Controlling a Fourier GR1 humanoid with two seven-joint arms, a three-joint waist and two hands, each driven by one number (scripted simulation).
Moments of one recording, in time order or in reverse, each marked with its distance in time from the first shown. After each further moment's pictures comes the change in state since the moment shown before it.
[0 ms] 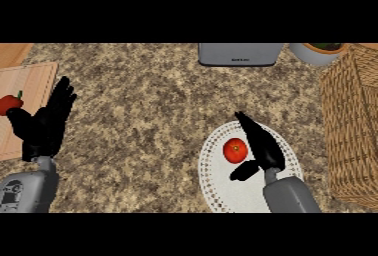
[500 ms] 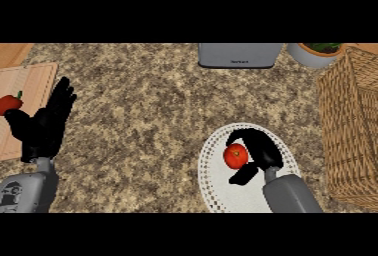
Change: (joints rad) left arm 0.009 -0.006 0.002 -0.021 -0.001 -0.010 0.010; right arm -0.024 -0.024 0.025 0.056 0.018 0.065 -0.091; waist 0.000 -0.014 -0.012
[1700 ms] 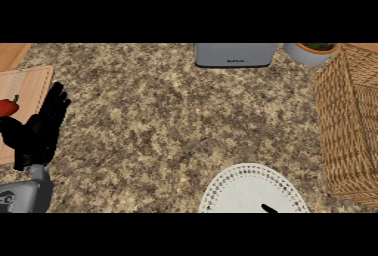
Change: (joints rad) left arm 0.048 0.000 0.014 -0.042 -0.003 0.005 0.005; right arm 0.753 -0.166 0.117 -0.331 -0.252 -0.212 -0.770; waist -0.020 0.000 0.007
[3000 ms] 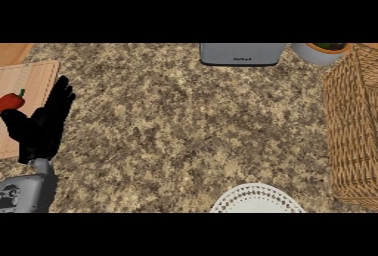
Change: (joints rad) left arm -0.040 -0.010 -0.013 -0.006 -0.014 -0.006 0.029; right arm 0.165 -0.225 -0.470 -0.931 -0.664 0.088 0.614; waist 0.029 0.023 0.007
